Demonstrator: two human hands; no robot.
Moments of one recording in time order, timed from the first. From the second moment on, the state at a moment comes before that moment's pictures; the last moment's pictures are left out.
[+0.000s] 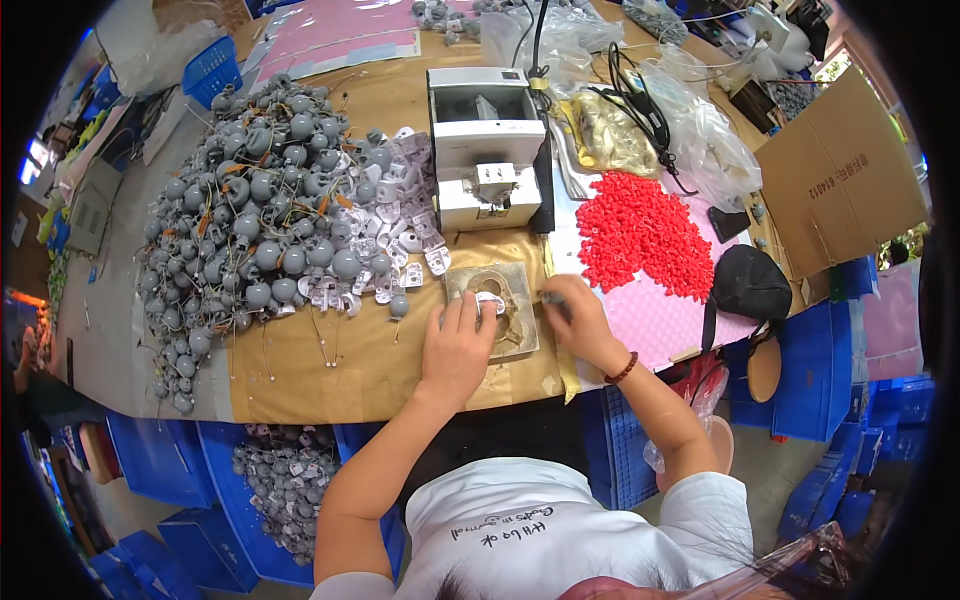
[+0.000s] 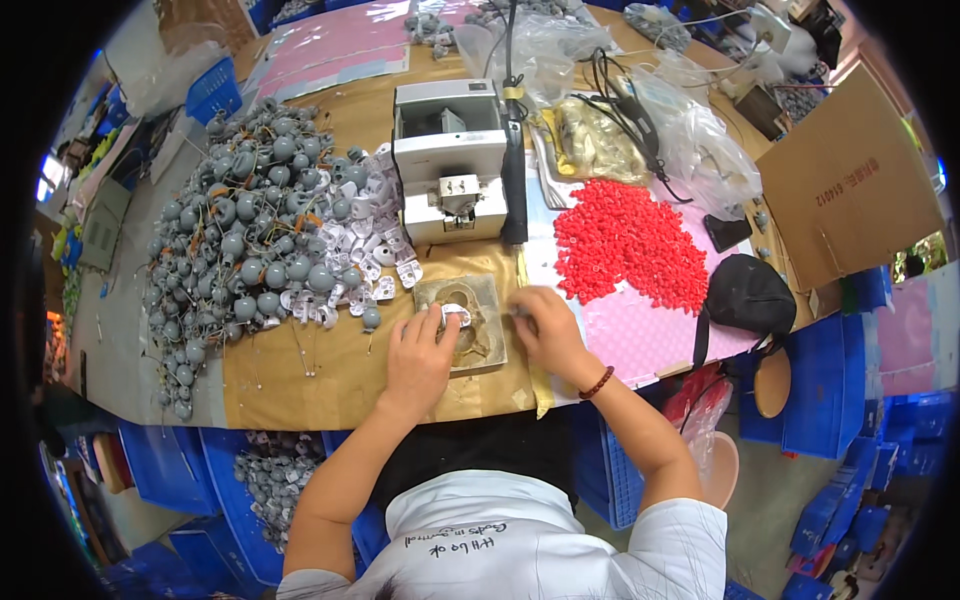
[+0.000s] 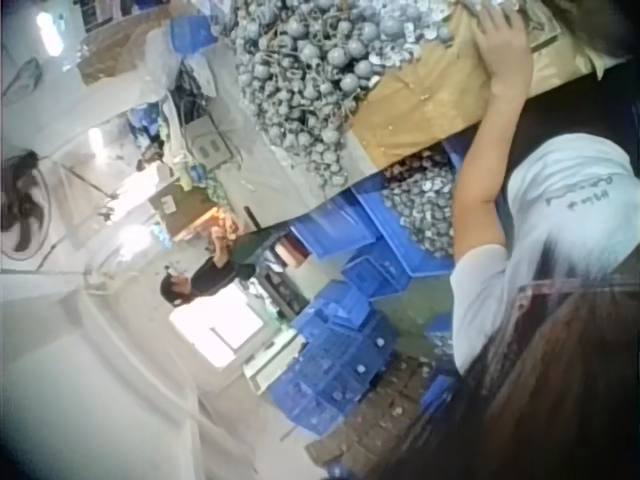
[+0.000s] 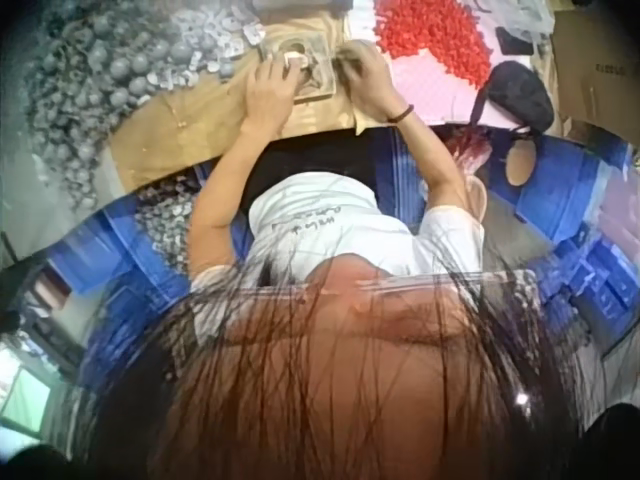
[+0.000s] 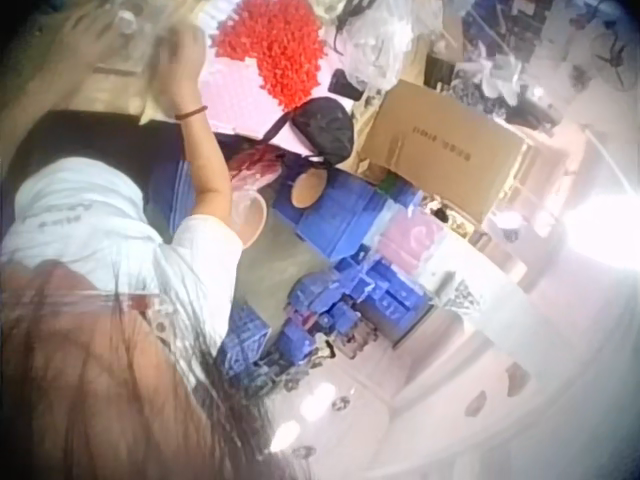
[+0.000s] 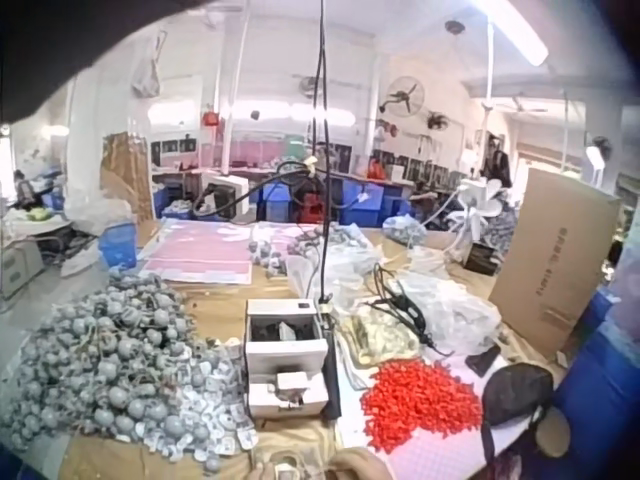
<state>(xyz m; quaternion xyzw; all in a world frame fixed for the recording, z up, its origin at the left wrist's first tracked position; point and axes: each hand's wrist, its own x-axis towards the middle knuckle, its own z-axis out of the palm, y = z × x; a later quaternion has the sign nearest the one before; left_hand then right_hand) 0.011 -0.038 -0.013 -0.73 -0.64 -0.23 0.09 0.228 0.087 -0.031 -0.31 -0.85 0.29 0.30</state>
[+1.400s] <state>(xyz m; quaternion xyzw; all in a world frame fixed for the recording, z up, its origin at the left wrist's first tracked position) -0.003 -0.037 -0.012 -0.73 -0.62 -0.29 0.03 0.148 0.143 0.029 -0.15 -0.92 0.36 0.06</state>
